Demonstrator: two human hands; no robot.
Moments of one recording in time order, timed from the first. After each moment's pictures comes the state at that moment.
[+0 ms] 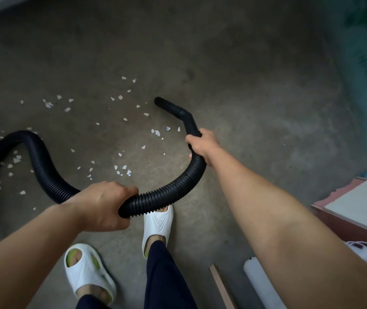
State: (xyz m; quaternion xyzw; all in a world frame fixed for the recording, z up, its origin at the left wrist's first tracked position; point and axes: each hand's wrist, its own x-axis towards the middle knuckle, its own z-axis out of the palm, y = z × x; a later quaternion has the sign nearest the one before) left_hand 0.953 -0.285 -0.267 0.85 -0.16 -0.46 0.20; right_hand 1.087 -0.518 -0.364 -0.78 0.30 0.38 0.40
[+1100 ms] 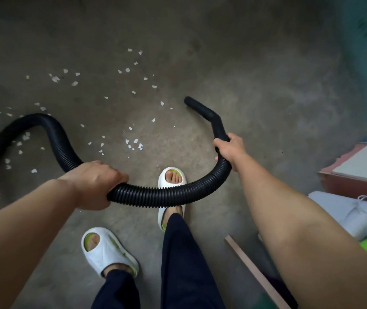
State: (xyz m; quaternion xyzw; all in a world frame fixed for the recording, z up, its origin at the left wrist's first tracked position) left_hand 0.862 -0.221 -0.291 0.87 -0.26 -0.39 0.12; right_hand 0.953 -0.554 -0.356 -0.81 0.35 0.30 0.35
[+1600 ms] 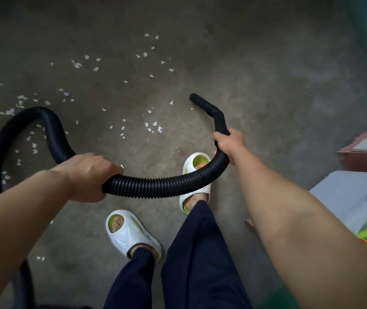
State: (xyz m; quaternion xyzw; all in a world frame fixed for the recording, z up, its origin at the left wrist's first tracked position) left_hand 0.788 -0.150 -0.285 0.88 -0.25 -0.39 0.09; right_hand 0.868 -0.487 -0.367 -0.81 0.37 0.27 0.37
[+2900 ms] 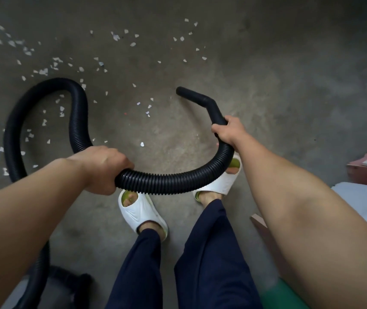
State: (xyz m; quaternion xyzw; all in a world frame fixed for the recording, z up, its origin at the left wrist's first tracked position) left_hand 0.707 -0.105 -0.279 0.88 -0.19 -0.42 0.15; right_hand 0.843 -0.410 -0.359 -0.87 0.20 0.34 0.31
